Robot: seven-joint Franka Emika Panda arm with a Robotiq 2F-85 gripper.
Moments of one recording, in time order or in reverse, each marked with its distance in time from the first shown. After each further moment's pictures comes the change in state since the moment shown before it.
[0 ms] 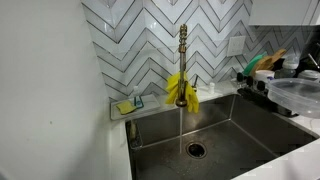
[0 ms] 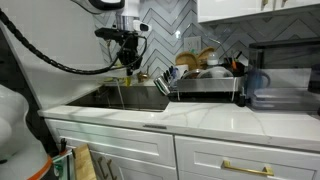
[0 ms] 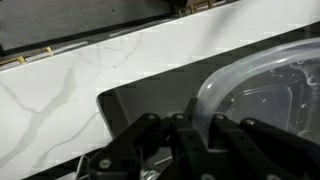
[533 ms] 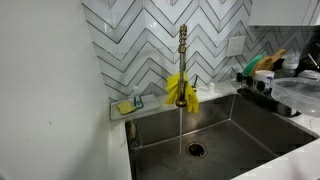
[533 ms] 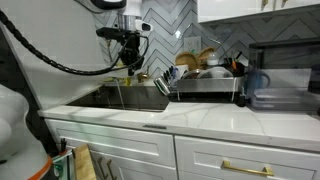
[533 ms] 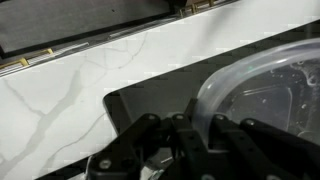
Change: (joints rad) arm -0.006 0.004 -0.024 0.004 -0.002 0.000 -0.007
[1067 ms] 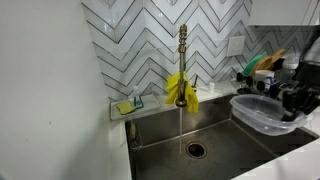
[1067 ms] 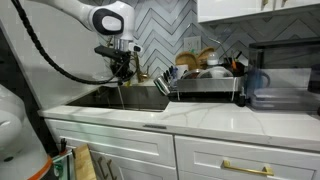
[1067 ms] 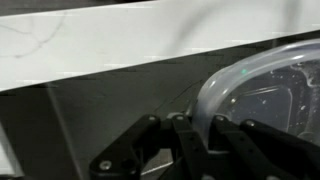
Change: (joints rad) arm 0.142 0.105 0.100 -0.071 0.137 0.112 -0.008
